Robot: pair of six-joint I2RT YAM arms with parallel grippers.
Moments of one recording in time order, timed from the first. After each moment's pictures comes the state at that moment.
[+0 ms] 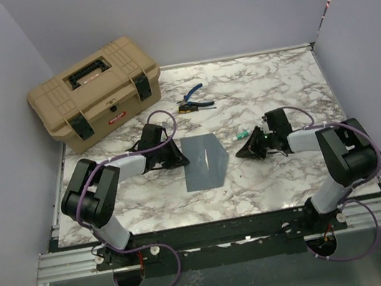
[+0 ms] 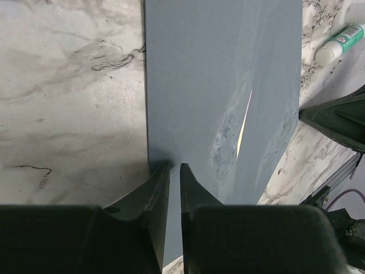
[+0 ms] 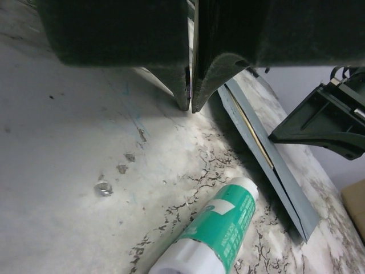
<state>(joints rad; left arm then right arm) -0.44 1.67 0.76 0.04 0.37 -0.73 0.21 1.62 0.60 0.10 -0.53 0.90</state>
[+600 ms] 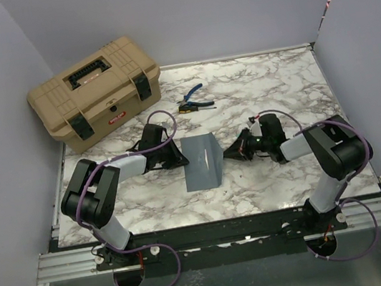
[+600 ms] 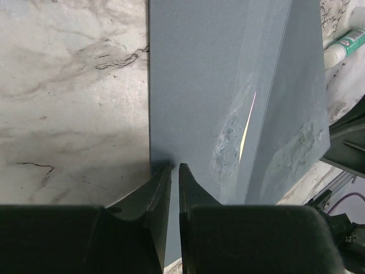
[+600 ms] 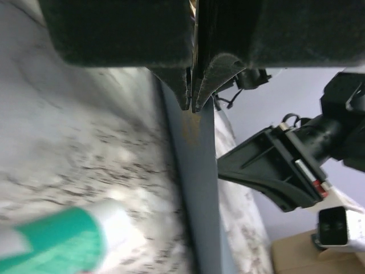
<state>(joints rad) -0.45 1.67 0.76 0.03 0.35 -0.74 0.30 1.72 0.51 0.56 -0.70 1.09</state>
